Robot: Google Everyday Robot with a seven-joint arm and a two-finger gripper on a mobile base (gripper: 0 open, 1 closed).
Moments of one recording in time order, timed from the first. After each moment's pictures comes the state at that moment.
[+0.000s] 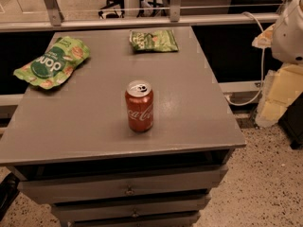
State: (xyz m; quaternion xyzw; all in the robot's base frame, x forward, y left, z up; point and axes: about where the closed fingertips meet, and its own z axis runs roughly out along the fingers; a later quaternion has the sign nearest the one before) arm 0.438 -0.217 0.976 -0.60 0.78 -0.03 0.16
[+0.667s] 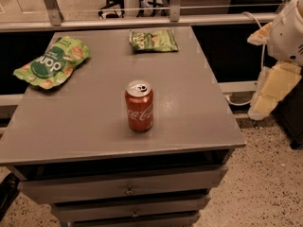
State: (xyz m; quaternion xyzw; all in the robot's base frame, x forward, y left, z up) arm 0.463 -0.213 0.968 -0.61 0.77 -0.02 0.20
